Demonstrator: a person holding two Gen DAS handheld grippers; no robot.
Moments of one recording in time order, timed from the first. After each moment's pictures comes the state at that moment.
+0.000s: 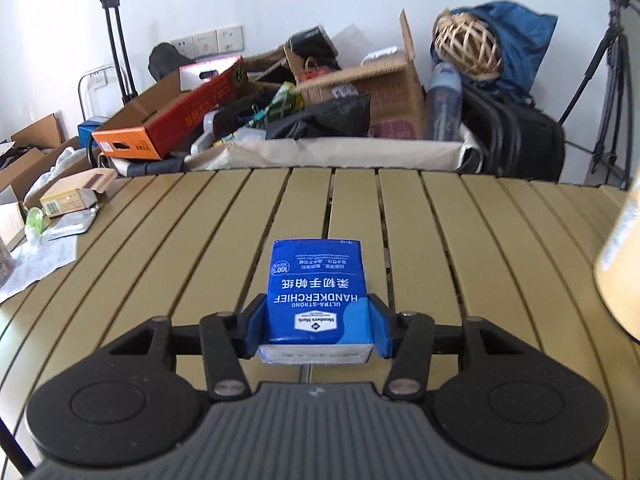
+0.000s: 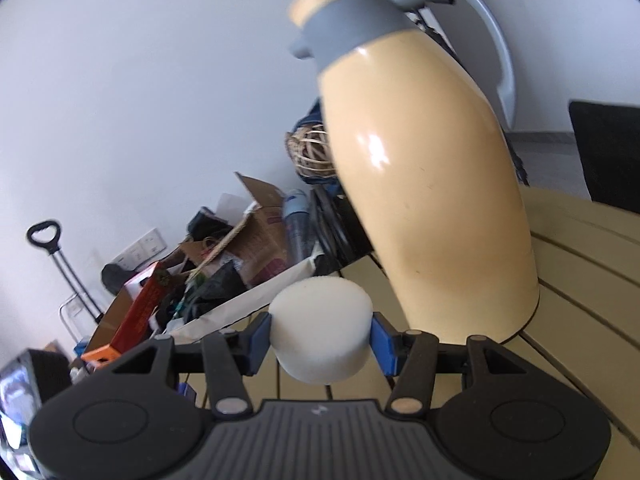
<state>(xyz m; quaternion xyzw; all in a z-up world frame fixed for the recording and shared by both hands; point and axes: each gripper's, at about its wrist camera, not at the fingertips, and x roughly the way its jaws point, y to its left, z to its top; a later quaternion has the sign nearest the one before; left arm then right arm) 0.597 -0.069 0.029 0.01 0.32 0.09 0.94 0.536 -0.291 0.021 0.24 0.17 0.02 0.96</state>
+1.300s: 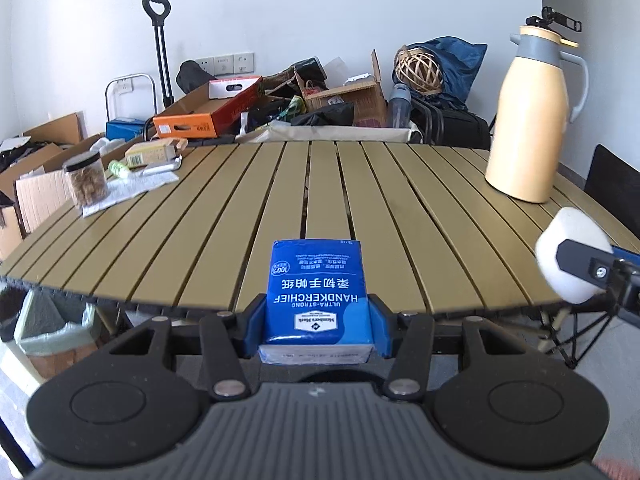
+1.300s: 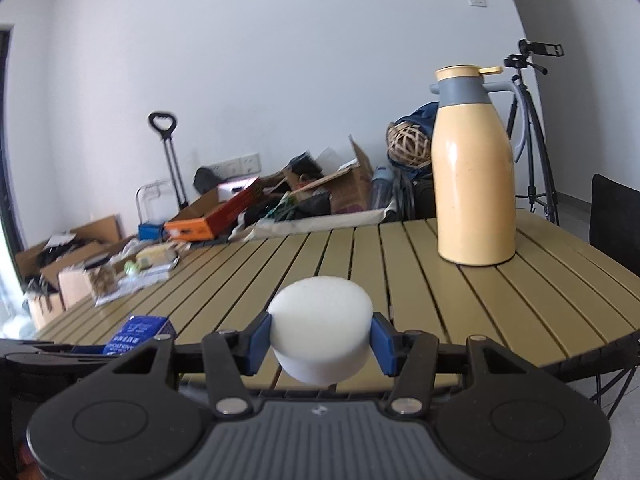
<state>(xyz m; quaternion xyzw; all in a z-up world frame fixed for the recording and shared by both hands) 0.264 -0.019 0.044 0.00 0.29 0.03 0.96 0.270 -0.223 0.034 0.07 0.18 0.12 0.97</state>
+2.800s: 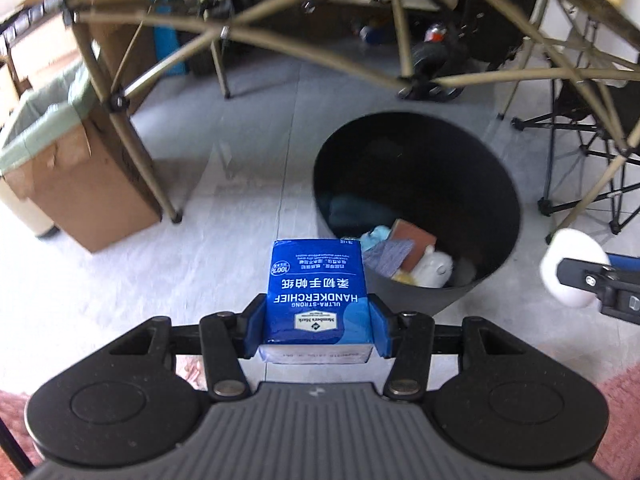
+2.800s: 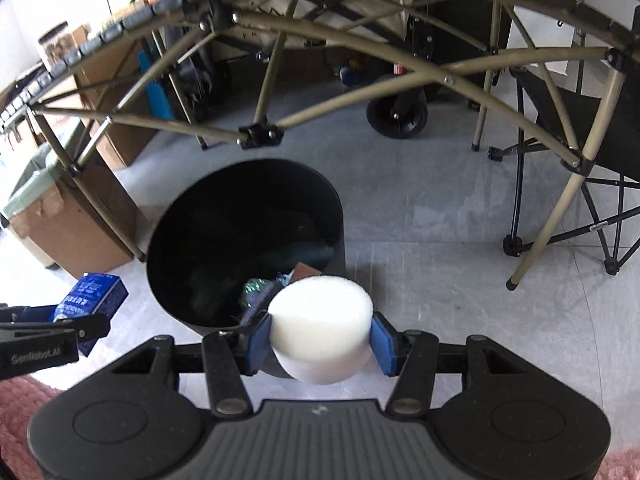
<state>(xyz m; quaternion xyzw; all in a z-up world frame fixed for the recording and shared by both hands) 0.231 0.046 -0.164 -0.02 0.51 0.06 0.86 0.270 -0.172 -0.179 0.01 0.48 0.11 0.87</state>
